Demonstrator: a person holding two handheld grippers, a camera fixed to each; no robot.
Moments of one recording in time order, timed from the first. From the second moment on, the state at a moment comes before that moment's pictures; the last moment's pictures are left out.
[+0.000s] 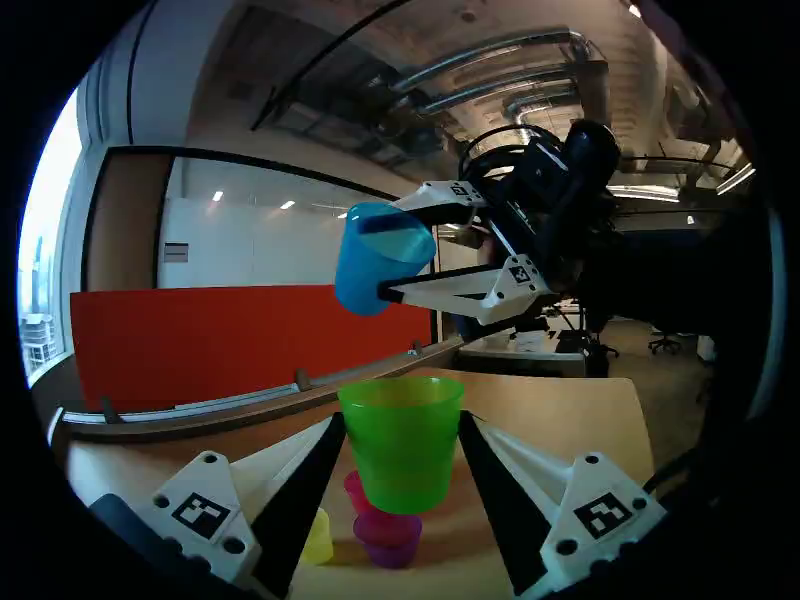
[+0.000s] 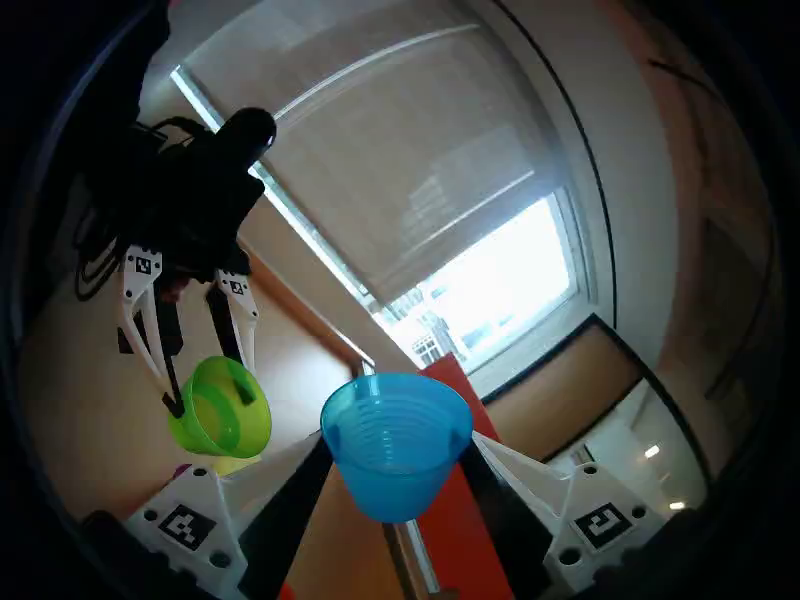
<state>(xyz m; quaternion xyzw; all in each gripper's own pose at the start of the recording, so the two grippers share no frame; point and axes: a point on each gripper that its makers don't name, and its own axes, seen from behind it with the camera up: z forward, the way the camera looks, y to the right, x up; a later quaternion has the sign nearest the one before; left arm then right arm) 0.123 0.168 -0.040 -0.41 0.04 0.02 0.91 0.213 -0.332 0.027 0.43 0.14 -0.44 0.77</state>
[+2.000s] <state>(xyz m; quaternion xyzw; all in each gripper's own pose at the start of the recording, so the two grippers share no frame) 0.109 0.162 -0.044 -0.41 0.01 0.05 0.91 0.142 -0.298 -0.008 0.50 -0.07 -0.14 0.85</state>
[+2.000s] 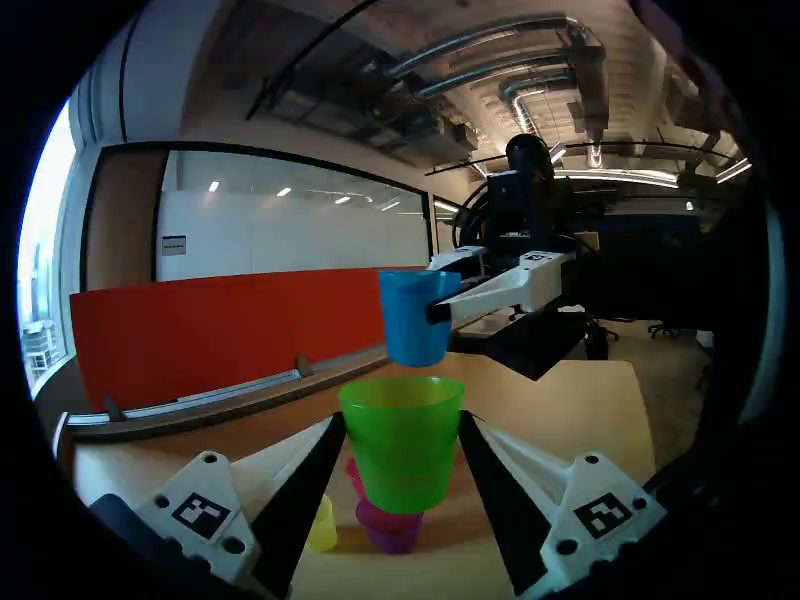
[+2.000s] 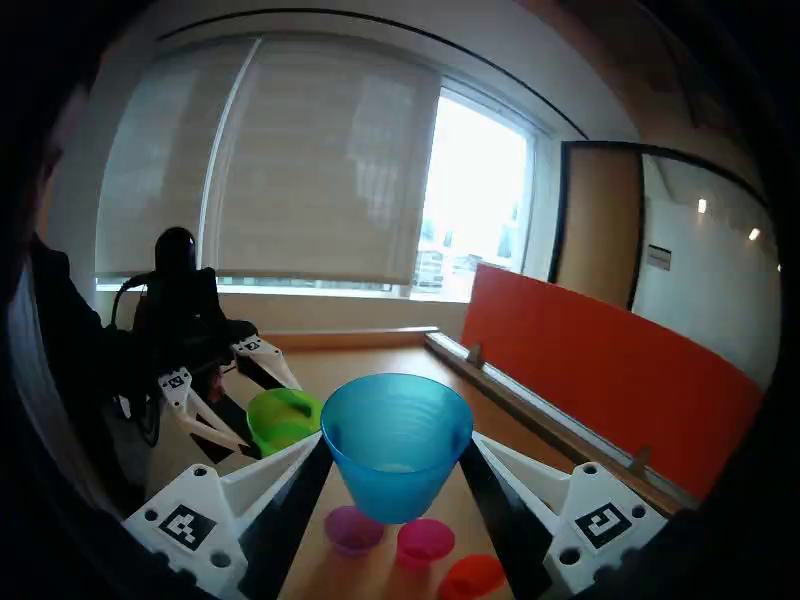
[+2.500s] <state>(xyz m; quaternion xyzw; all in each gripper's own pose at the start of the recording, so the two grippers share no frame) 0.085 0.155 -0.048 -0.42 -0.02 0.07 0.91 0.107 -0.289 -0.016 0.51 -0.10 -0.13 0.85</state>
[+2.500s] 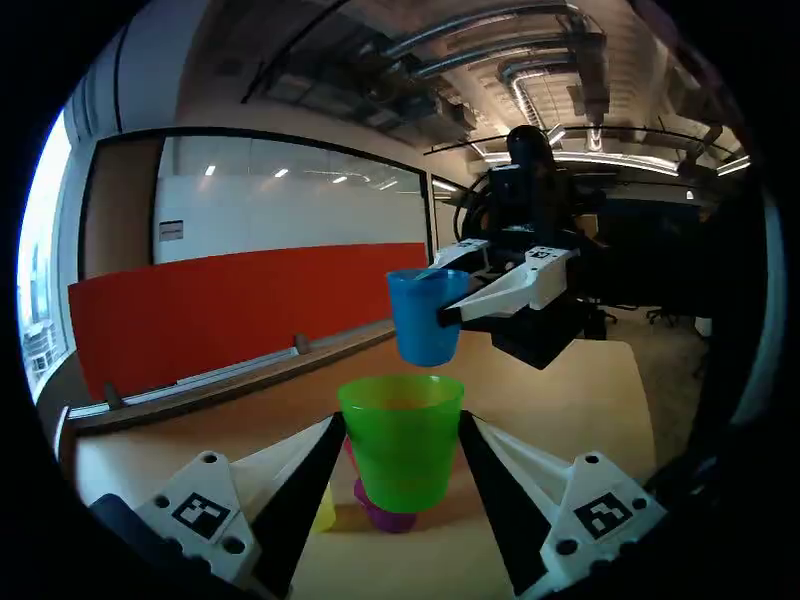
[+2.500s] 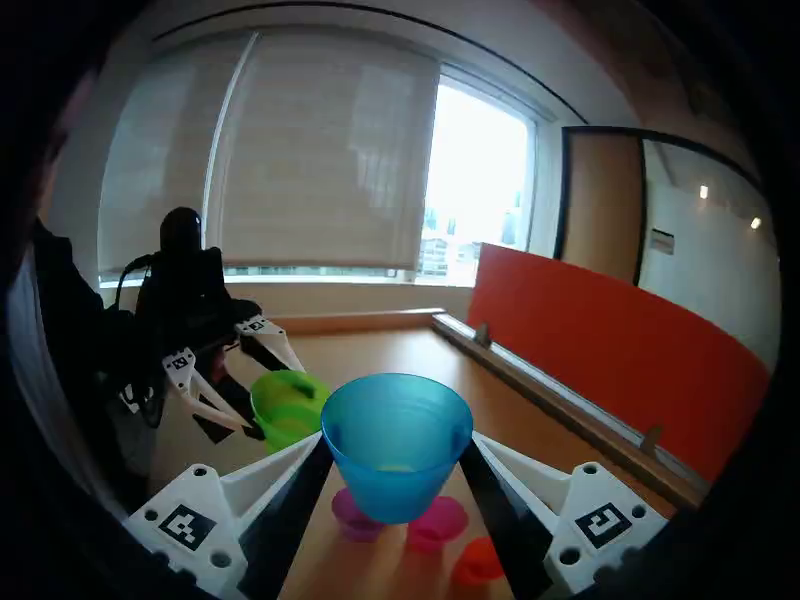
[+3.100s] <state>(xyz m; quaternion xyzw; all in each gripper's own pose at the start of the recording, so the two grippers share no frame) 0.043 0.151 -0.054 -0.42 -0.06 0.07 0.90 0.056 -0.280 -0.025 0.51 -0.13 -0.15 0.84</state>
